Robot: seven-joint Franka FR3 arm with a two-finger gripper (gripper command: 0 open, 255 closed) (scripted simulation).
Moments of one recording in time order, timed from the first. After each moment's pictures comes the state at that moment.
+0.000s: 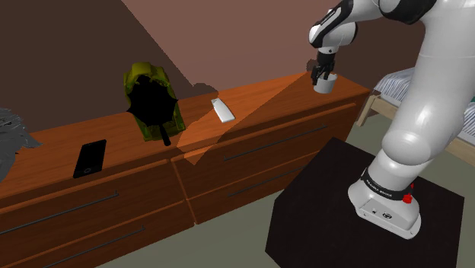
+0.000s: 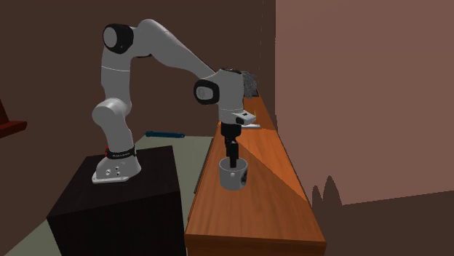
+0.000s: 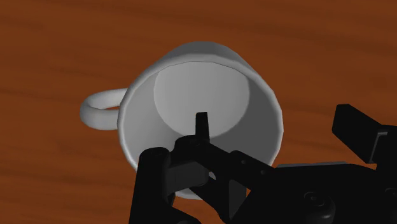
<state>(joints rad) -0.20 0.23 -0.53 -2.04 0.10 2.25 -0.61</state>
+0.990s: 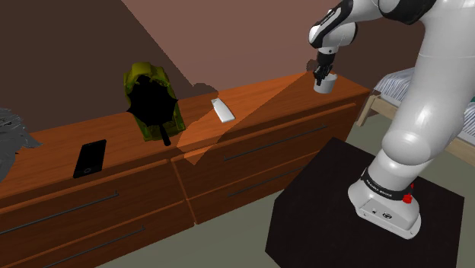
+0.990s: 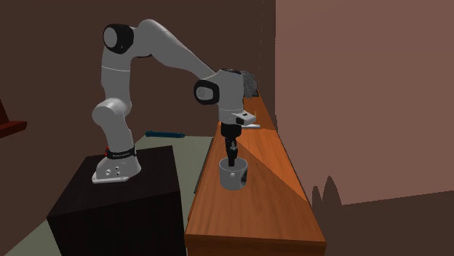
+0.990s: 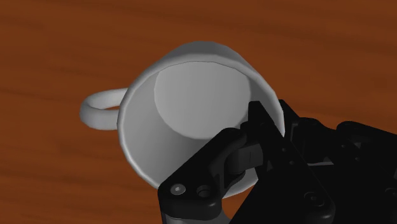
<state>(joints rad) -0.20 0.23 -0.53 -2.04 0.10 2.26 -0.61</state>
